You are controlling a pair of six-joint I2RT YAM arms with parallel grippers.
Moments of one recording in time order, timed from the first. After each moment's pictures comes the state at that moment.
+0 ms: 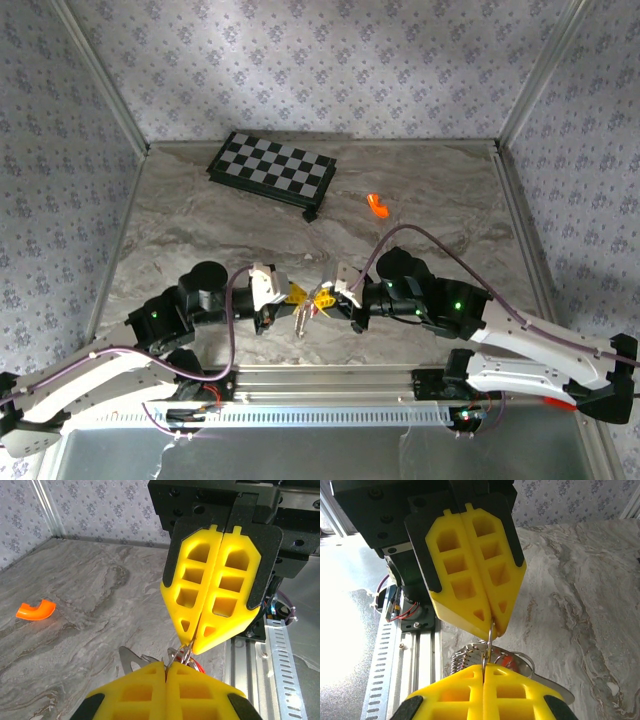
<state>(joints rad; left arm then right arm) -1.04 0.68 0.71 -0.32 0.26 0.10 1.13 0.92 0.89 -0.39 -0.26 -0.15</state>
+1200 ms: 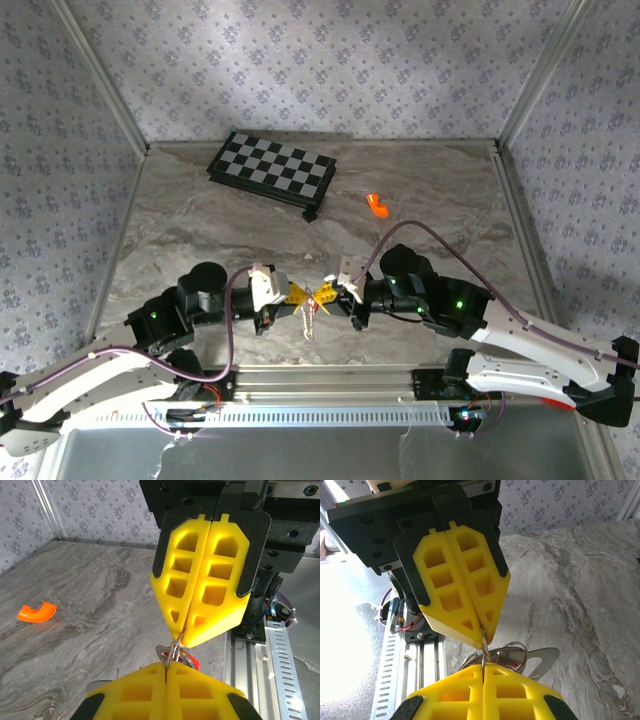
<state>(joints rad) -1.06 0.68 0.71 -0.31 0.25 0.10 1.10 0.91 0.89 -0.36 -0.28 -0.09</state>
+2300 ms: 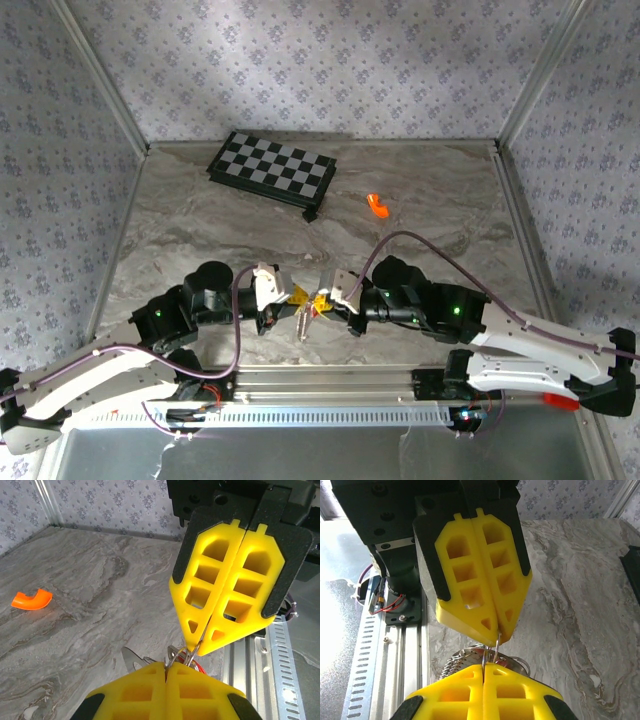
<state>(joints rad) -1.06 0.69 0.71 -0.33 0.25 0.08 1.21 0.92 0.89 -0.41 -0.12 -0.18</state>
